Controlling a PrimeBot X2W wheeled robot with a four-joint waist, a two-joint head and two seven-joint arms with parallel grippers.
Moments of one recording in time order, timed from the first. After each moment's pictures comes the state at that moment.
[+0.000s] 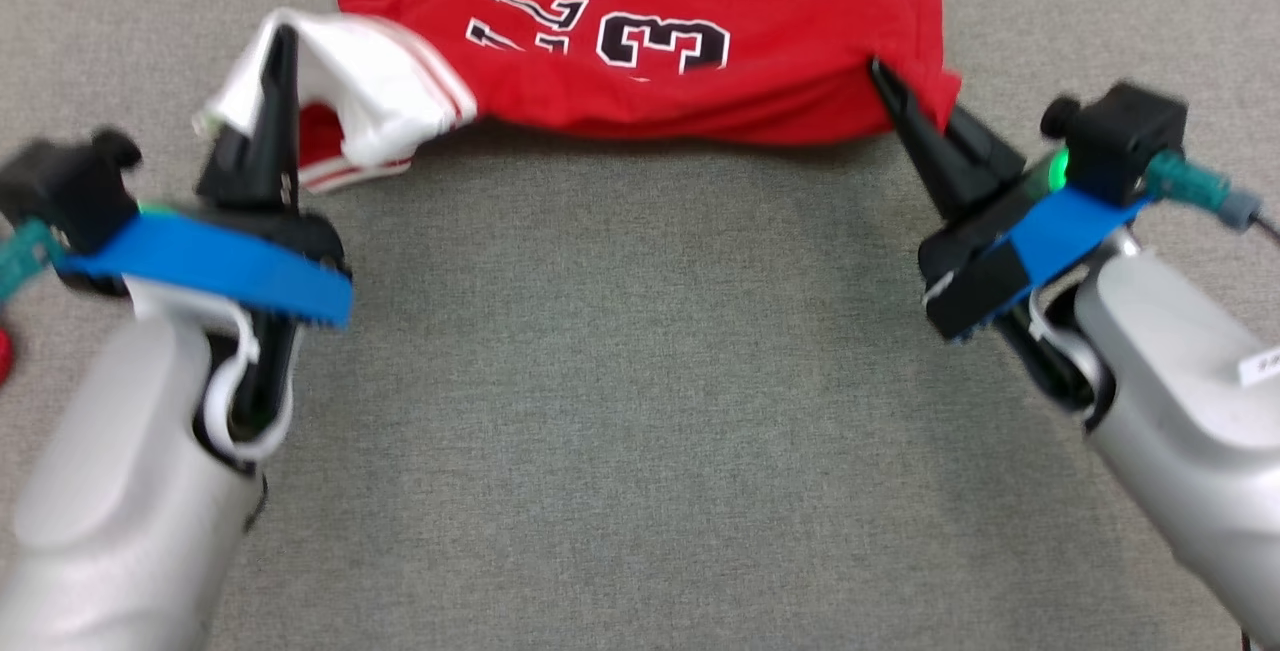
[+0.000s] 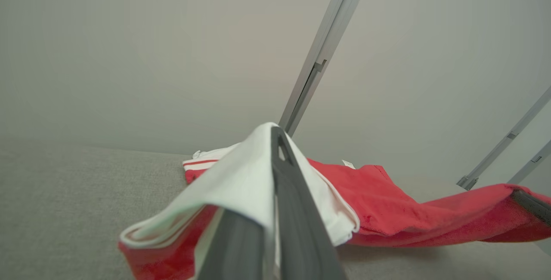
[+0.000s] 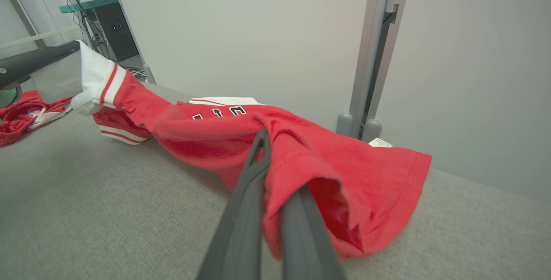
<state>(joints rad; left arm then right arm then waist) -0.68 0.40 -0.45 0.40 -0.84 -0.13 -0.26 -0.86 -0.43 0.70 0.46 0.66 0.13 -0.26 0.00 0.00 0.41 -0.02</state>
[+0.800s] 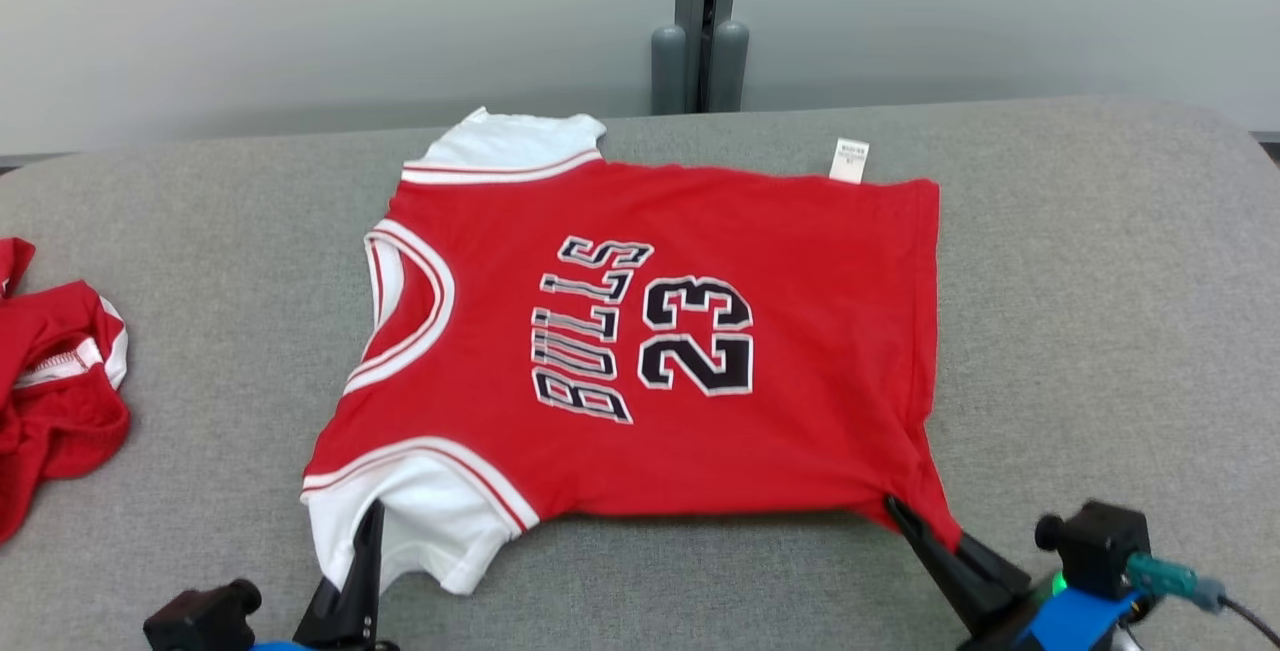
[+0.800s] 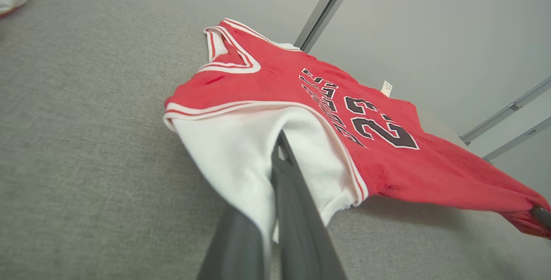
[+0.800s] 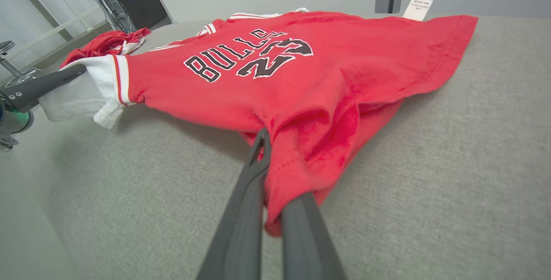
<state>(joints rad) 0.04 0.32 -0.36 0.21 -0.80 -0.08 -0.25 -0.20 -0.53 0.69 0.24 0.72 0.13 -0.26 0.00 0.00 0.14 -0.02</state>
